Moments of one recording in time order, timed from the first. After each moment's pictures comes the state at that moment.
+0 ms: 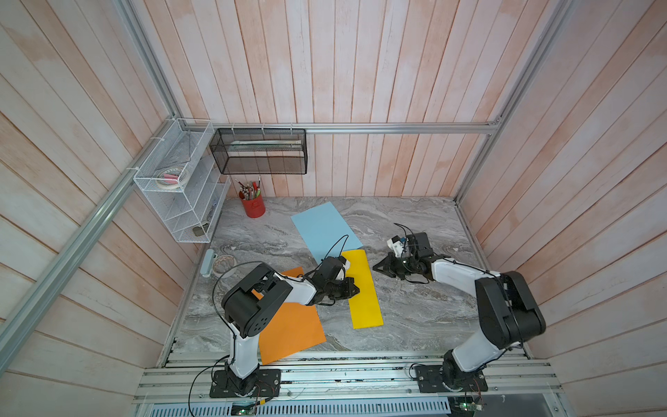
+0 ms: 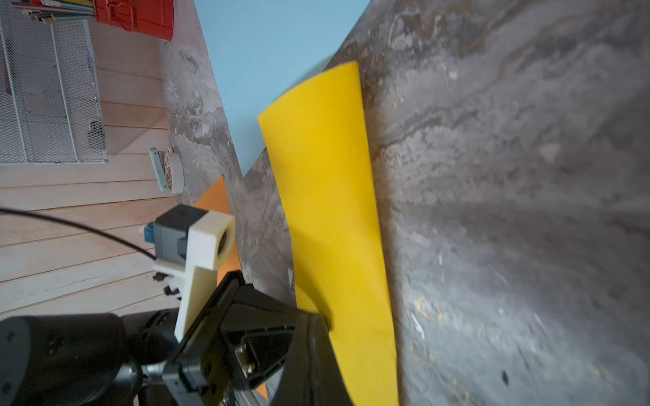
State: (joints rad) left arm -0.73 1.92 0.87 0.31 0.45 -0.79; right arm 0.28 1.70 0.91 -0.13 -0.70 0.63
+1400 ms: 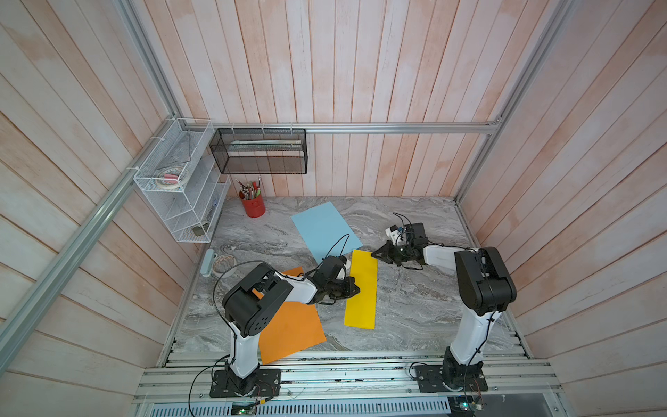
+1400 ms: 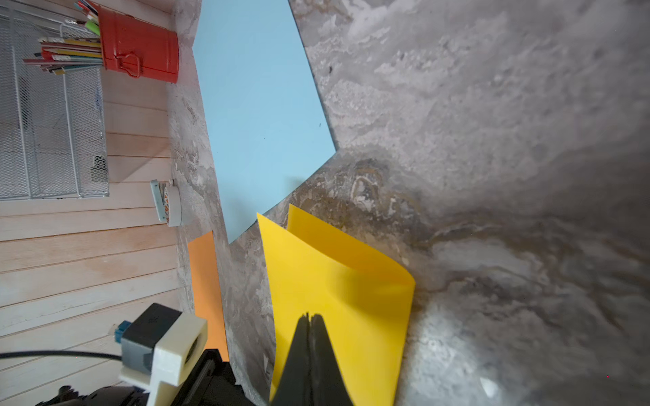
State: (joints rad) left arm -0.73 1.92 0.88 0.29 0.46 -0.79; right arm 0.21 1.95 1.06 -0.04 -0.75 0.58
